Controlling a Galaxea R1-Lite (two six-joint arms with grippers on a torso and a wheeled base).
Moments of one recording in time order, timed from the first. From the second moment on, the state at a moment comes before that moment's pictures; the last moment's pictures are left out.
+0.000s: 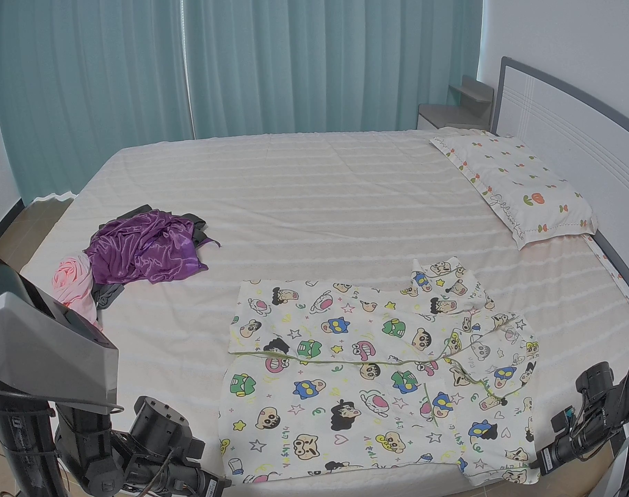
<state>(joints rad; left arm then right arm) -0.53 2.18 -0.02 -1.07 -0.23 -0.24 -0.18 1.99 -0.02 -0.54 0.13 -0.30</state>
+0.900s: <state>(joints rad) -0.38 2.08 -0.02 -1.09 -0.29 -0.31 -0.20 1.76 -0.02 -0.44 0.16 -0.28</state>
